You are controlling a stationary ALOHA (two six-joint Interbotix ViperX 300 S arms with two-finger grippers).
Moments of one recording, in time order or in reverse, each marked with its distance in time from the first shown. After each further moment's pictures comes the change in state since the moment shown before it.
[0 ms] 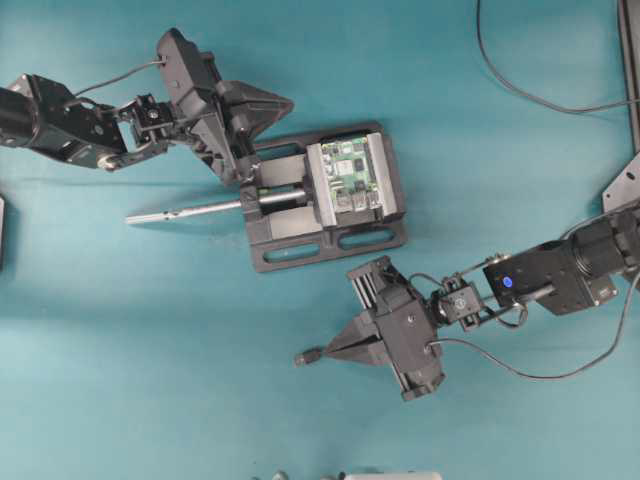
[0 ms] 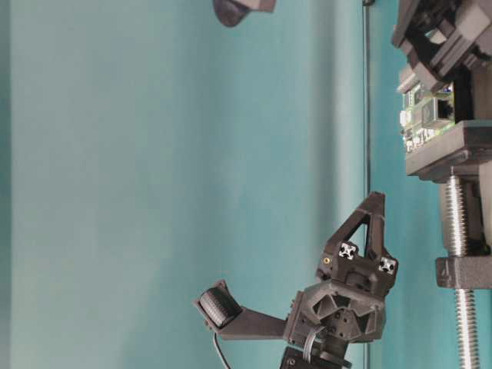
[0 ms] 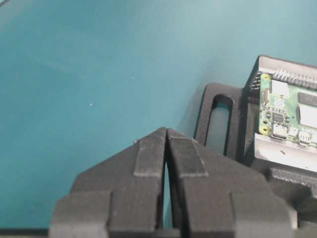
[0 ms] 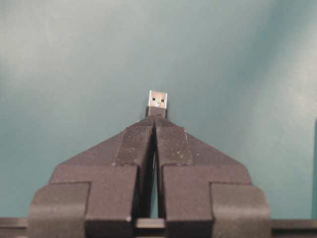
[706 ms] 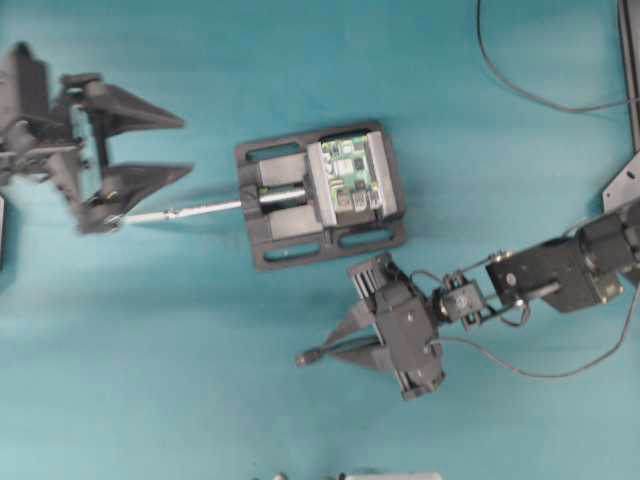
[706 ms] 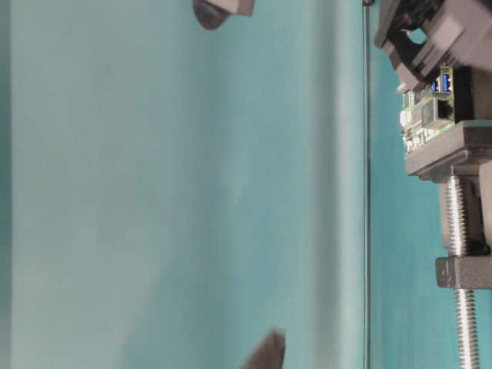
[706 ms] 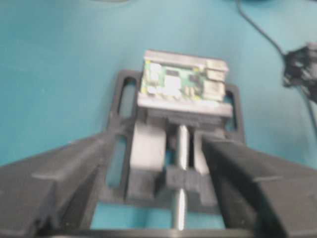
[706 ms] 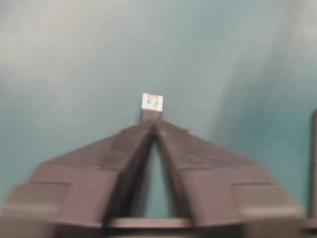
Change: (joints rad) left arm -0.140 -0.801 0.353 0.028 0.420 -0.021; right arm -0.003 -0.035 -0.005 0.002 0.046 0.006
